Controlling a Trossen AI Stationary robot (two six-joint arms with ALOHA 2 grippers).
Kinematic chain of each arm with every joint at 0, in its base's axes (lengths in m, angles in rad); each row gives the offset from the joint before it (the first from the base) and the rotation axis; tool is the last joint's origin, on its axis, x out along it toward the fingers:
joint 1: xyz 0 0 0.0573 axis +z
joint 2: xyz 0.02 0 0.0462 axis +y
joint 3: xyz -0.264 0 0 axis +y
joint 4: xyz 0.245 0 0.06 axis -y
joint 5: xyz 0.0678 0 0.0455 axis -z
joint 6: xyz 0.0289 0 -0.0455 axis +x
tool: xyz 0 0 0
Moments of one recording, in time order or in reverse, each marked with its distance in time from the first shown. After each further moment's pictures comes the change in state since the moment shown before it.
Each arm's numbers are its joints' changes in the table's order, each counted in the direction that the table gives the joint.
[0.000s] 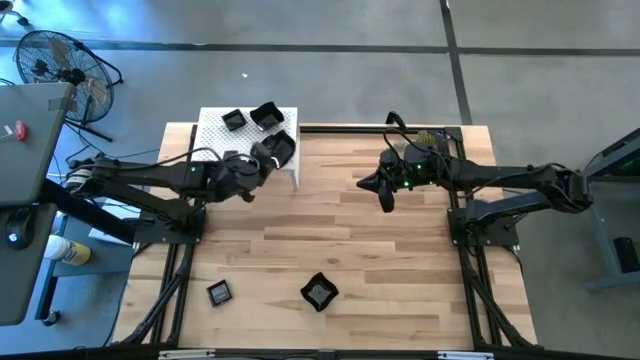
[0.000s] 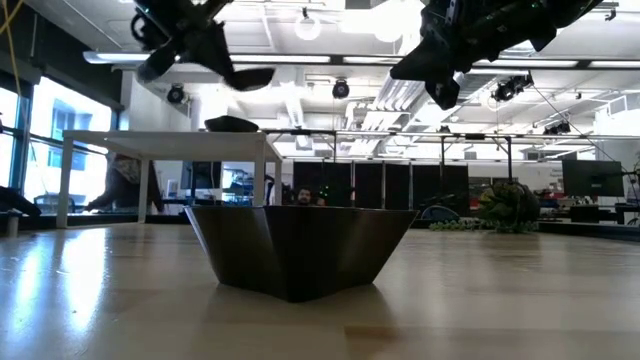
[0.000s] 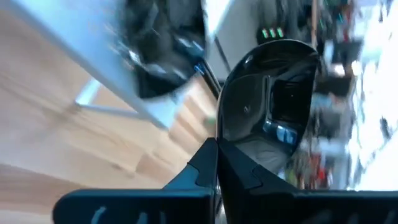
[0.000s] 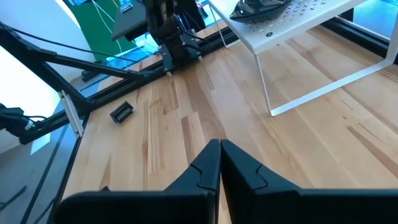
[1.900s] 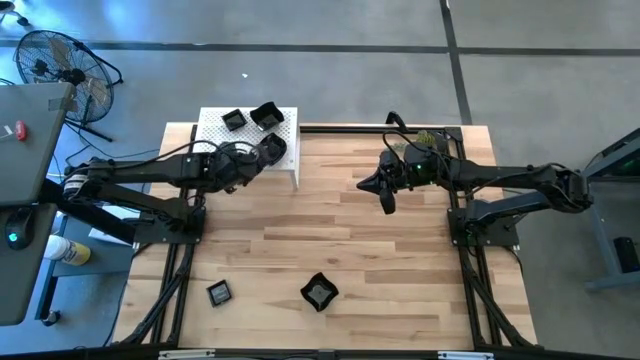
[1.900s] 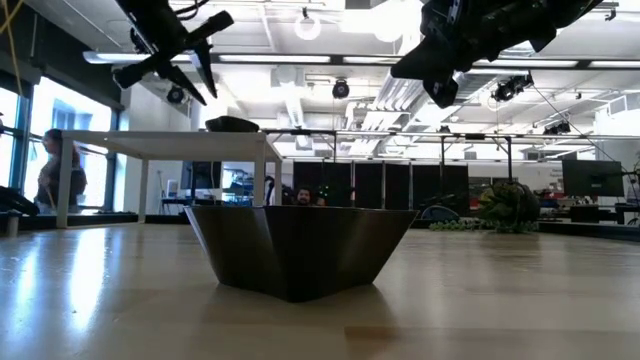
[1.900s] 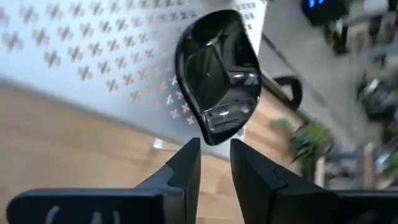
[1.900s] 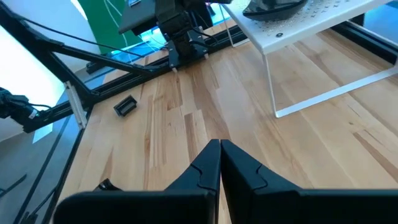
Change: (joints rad) left arm 0.124 -0.034 -0.002 -0.200 0.132 0.316; right arm -0.001 0.000 0.000 0.000 -0.026 -0.046
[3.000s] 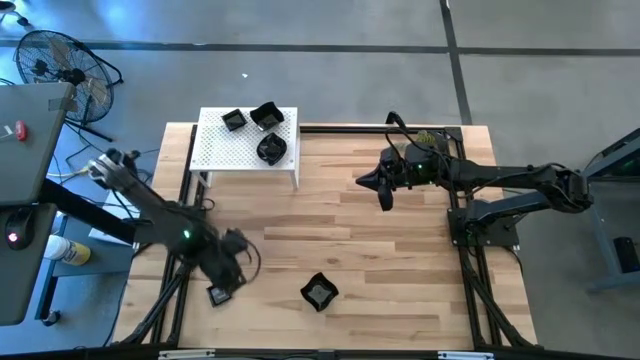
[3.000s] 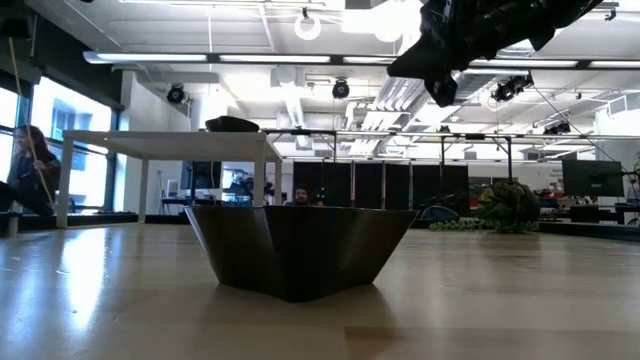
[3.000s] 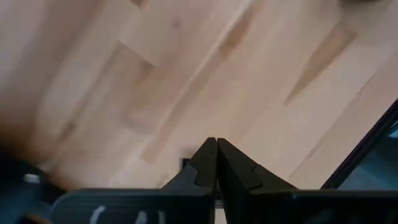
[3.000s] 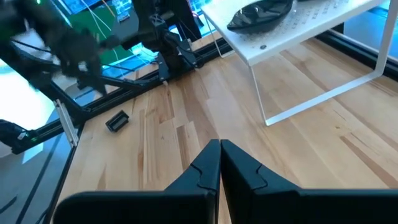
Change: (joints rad) left arm -0.796 0.250 -0.146 -0.397 0.456 0.415; right arm 0.001 0.000 0.000 0.032 0.057 0.046
